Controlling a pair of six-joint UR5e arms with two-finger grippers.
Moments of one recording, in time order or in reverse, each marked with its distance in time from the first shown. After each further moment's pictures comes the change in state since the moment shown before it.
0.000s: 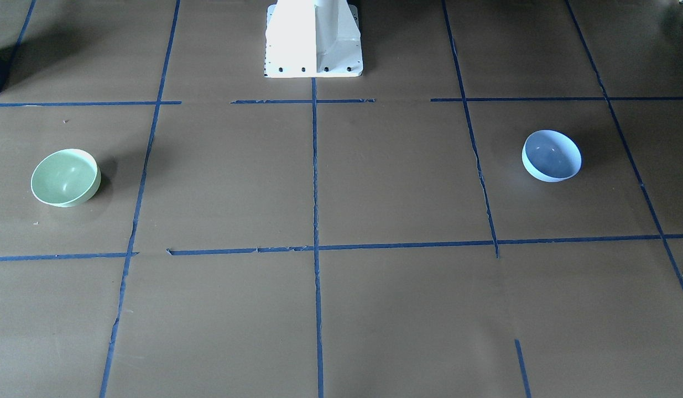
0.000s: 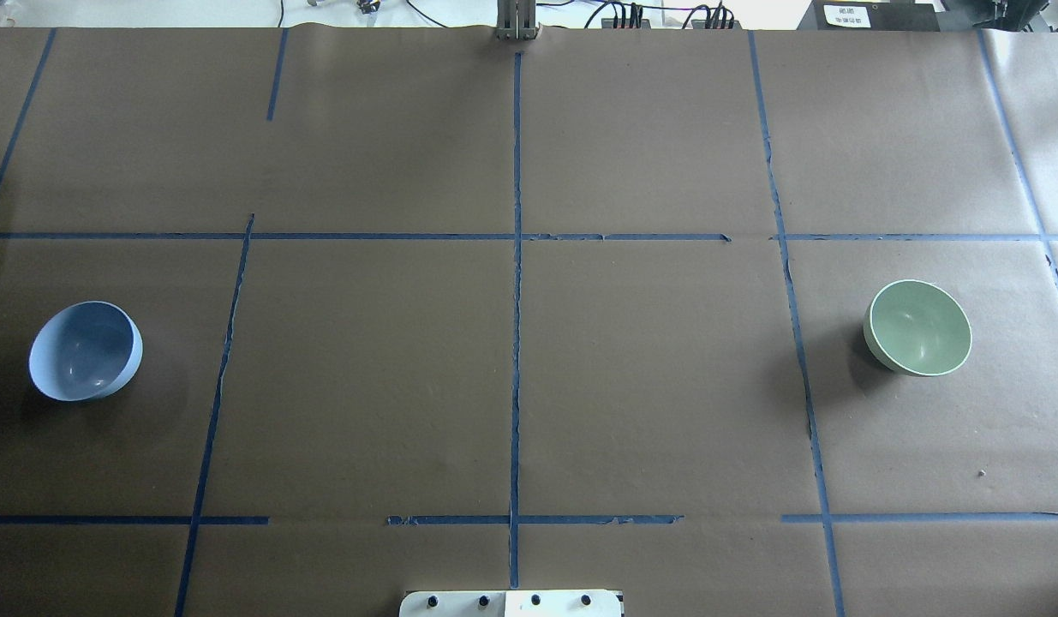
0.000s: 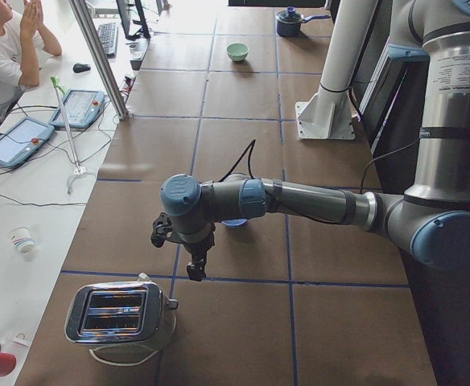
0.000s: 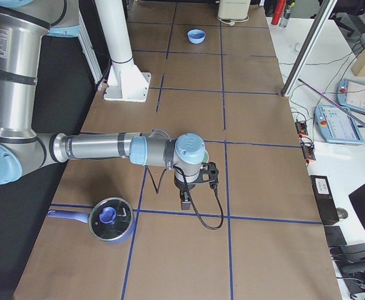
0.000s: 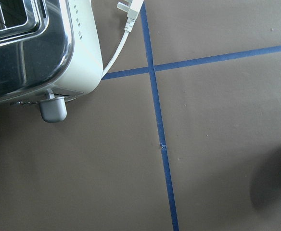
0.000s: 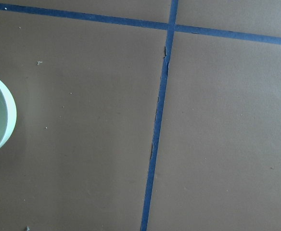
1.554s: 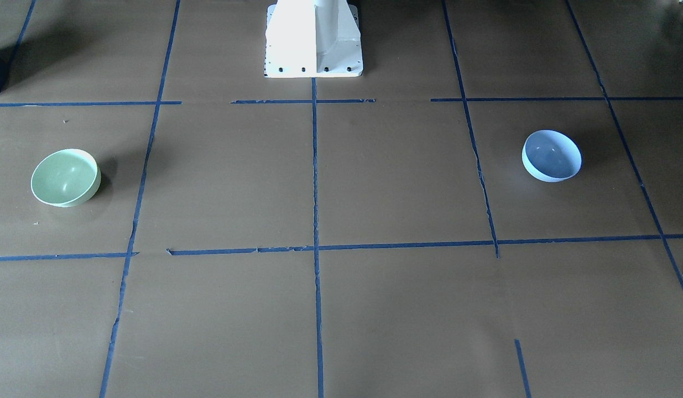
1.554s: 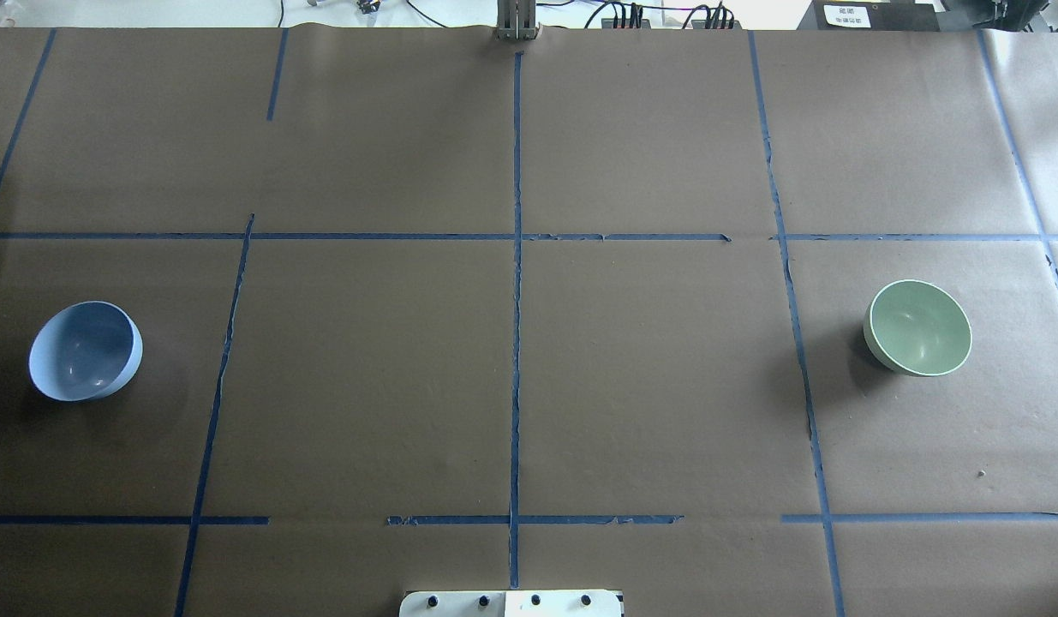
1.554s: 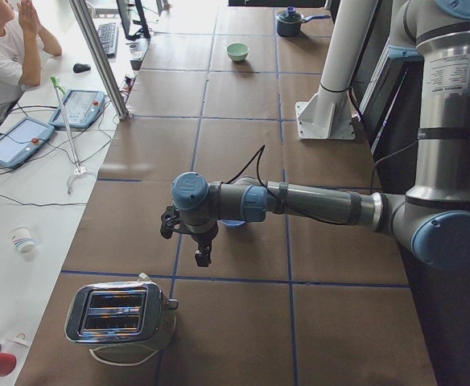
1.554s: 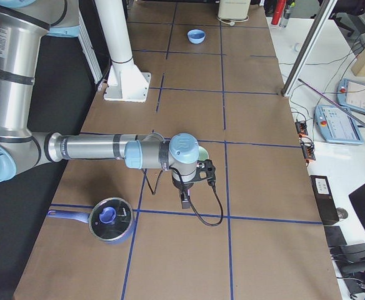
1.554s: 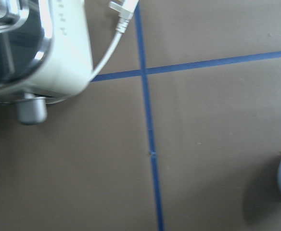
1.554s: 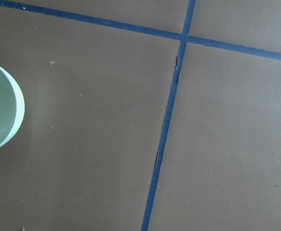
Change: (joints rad) left arm 0.168 0.068 -0.020 -0.264 -0.085 -0.366; right arm -0.011 -0.051 0.006 0.147 0.014 0.002
